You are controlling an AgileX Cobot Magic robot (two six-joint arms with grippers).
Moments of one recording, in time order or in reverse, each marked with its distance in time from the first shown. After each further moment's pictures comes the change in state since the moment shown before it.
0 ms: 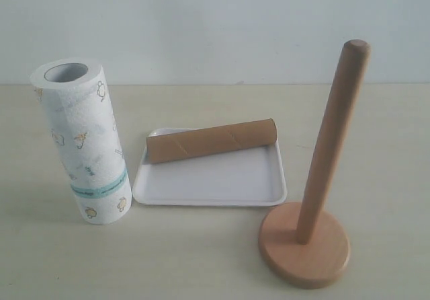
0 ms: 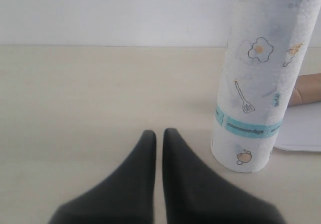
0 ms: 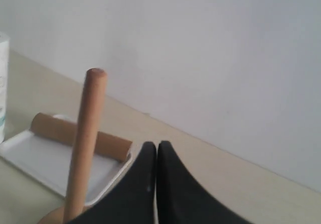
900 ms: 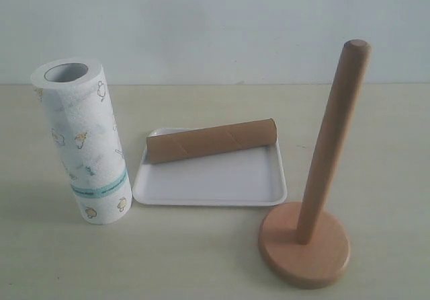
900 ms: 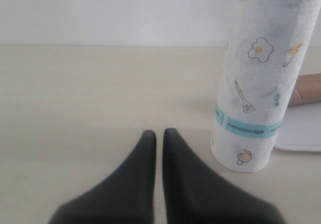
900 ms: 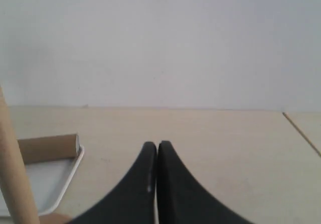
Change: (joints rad) left arm 0.000 0.000 0.000 0.000 0.000 0.000; right arm -0.519 -0.124 0.327 0.180 -0.257 0.115
